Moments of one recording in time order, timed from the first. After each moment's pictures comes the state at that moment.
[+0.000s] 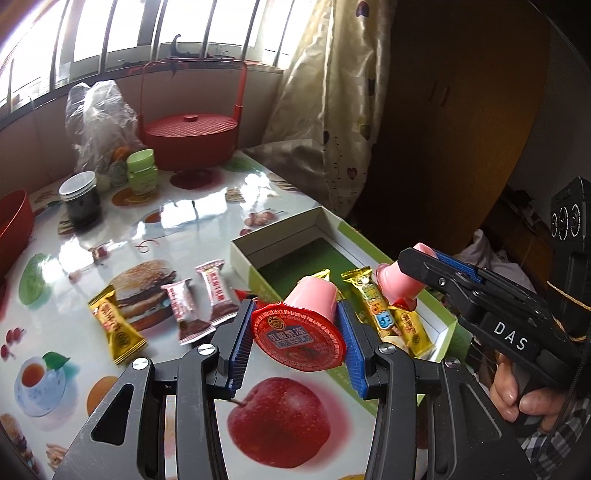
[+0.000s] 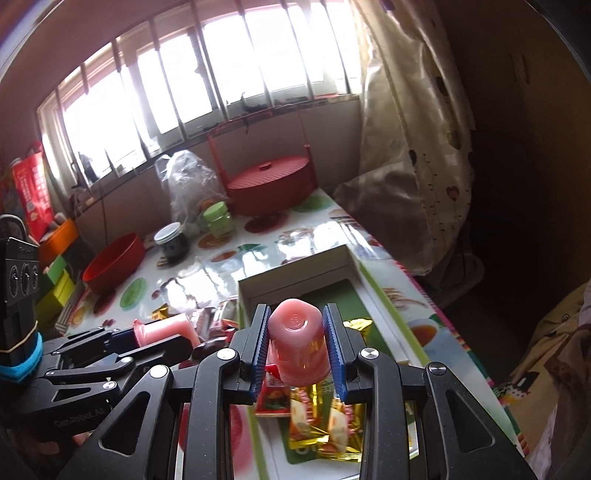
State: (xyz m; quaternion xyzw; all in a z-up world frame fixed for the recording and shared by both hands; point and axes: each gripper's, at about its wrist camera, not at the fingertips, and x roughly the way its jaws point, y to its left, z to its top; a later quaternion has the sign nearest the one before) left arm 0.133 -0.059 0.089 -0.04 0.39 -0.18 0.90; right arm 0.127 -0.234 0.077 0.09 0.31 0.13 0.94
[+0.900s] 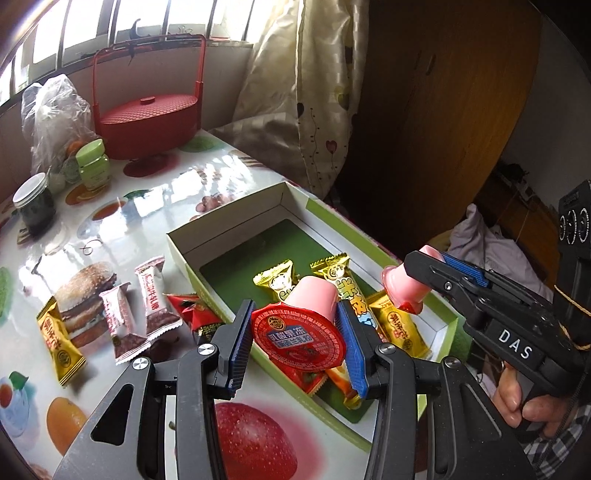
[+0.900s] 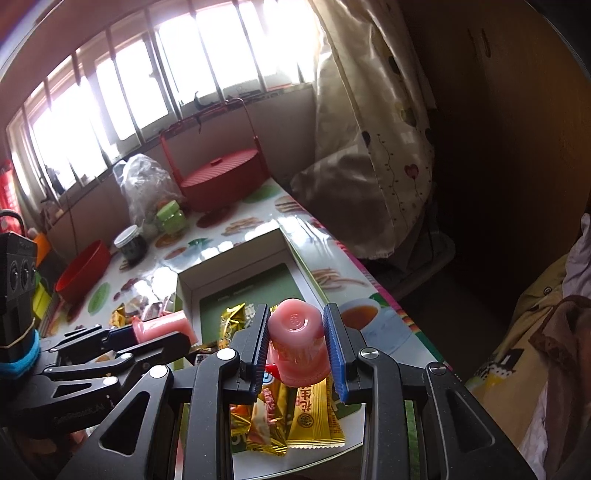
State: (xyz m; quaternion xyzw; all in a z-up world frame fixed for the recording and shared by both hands) left arm 0.162 -0.110 0.059 -0.02 0.42 -0.22 0.88; right arm 0.132 -0.282 0.050 0.11 0.33 0.08 0.93
